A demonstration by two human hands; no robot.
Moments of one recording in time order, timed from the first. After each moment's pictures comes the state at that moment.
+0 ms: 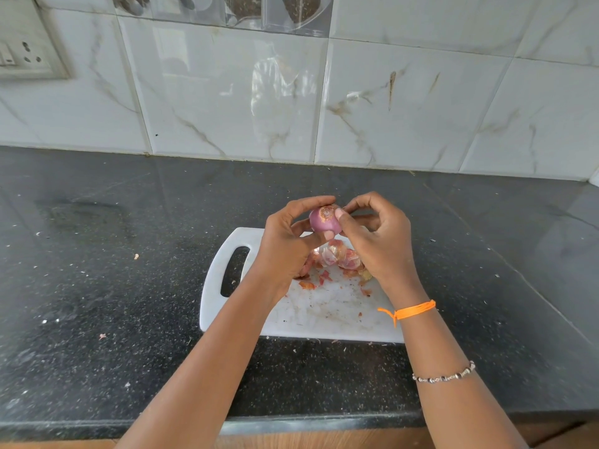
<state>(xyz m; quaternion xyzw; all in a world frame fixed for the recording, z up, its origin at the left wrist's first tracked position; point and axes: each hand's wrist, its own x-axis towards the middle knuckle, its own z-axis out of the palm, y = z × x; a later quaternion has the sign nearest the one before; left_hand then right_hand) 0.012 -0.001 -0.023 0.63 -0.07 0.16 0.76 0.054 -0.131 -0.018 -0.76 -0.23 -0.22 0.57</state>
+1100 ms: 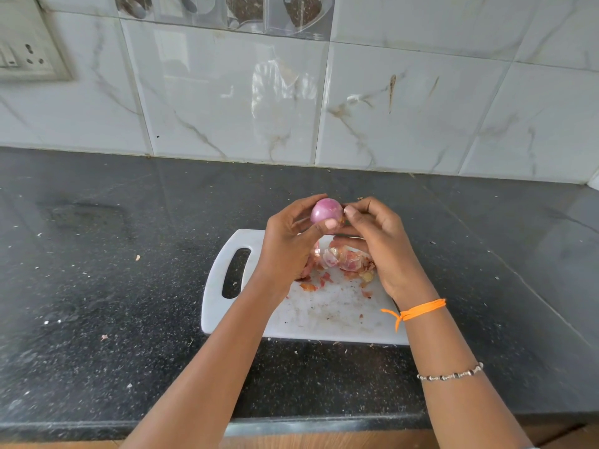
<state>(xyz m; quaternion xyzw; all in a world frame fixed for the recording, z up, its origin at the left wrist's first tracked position) 0.016 -0.002 -0.024 0.65 -0.05 0.20 0.73 0.054 -0.136 -0.014 -0.69 -0.21 -0.01 0.69</state>
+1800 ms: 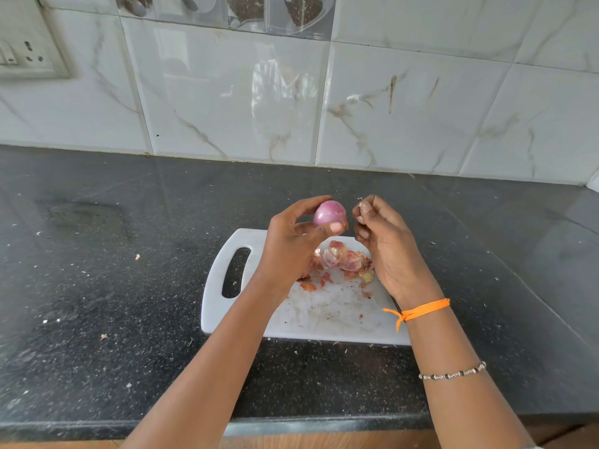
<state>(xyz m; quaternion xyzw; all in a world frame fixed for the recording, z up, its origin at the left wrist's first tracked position) 0.013 -0.005 -0.020 0.67 -0.04 0.19 0.72 0.061 -0.138 -0.015 -0.64 -0.22 0.00 0.73</state>
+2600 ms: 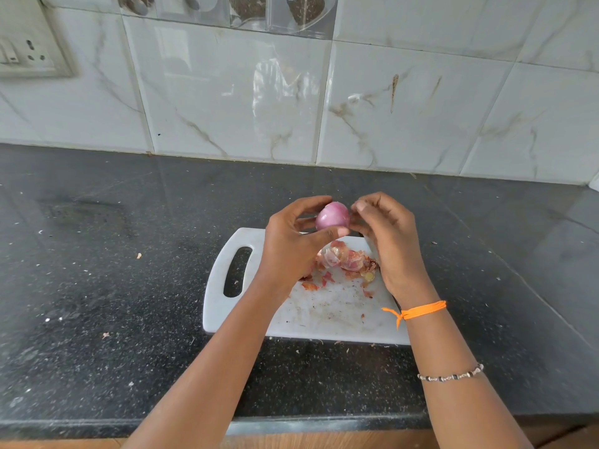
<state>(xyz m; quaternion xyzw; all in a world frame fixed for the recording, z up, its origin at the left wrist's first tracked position) 0.013 -0.004 -0.021 0.68 -0.03 0.23 0.69 0.064 -0.138 -0.018 -0.68 -0.22 -0.11 0.69</state>
